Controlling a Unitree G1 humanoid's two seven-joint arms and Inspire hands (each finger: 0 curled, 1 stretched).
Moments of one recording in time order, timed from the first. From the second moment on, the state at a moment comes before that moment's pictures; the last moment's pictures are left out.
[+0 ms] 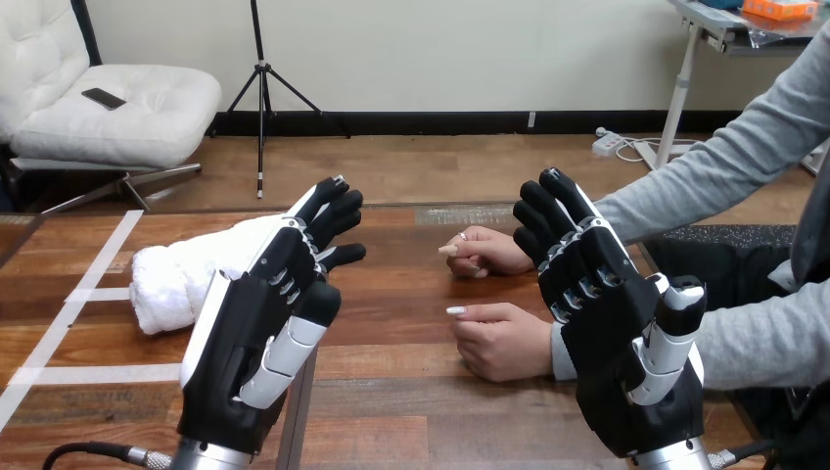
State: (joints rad) left arm 0.19 0.08 -0.02 0.04 -0.14 -0.63 -0.32; right arm 0.21 0.00 0.03 -0.03 0.38 -0.44 0.48
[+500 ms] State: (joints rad) left arm 0.19 0.08 -0.02 0.04 -0.14 -0.63 -0.31; right arm 0.21 0.00 0.03 -0.03 0.38 -0.44 0.48
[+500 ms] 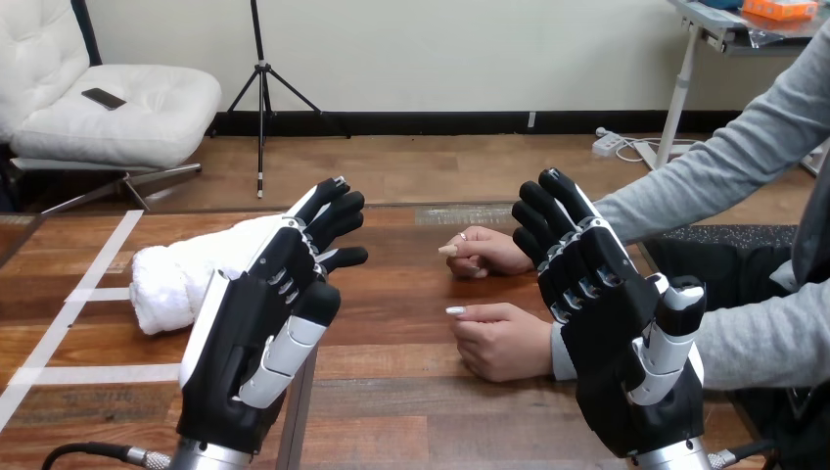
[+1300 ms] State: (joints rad) left arm 0.19 0.08 0.00 0.04 -0.07 -0.63 -0.26; right arm 0.21 0.00 0.03 -0.03 0.38 -0.44 0.48
